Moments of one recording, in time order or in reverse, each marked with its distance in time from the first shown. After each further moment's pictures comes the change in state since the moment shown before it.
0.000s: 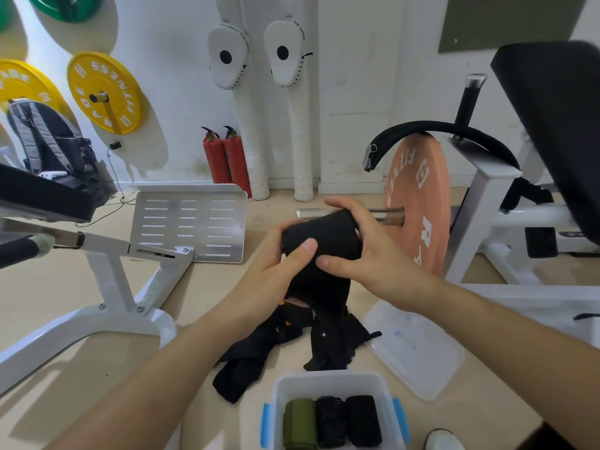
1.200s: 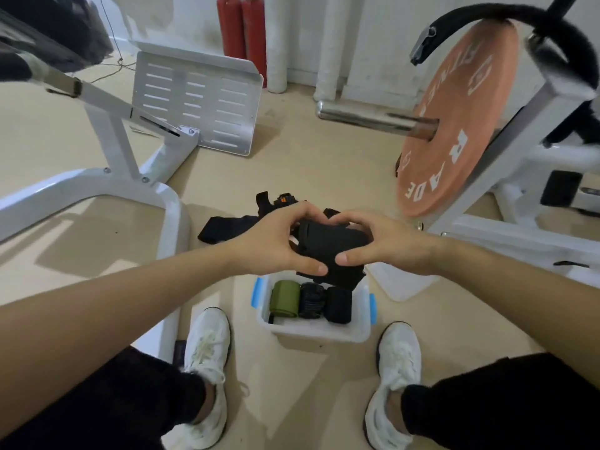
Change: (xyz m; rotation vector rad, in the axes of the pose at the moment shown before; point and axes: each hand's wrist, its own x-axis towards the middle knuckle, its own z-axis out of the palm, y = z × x) left_hand -0.058 -0.096 -0.003 0.308 -0.204 -0.125; right_hand -0.058 0.070 0.003 -0.094 -0.526 0.560
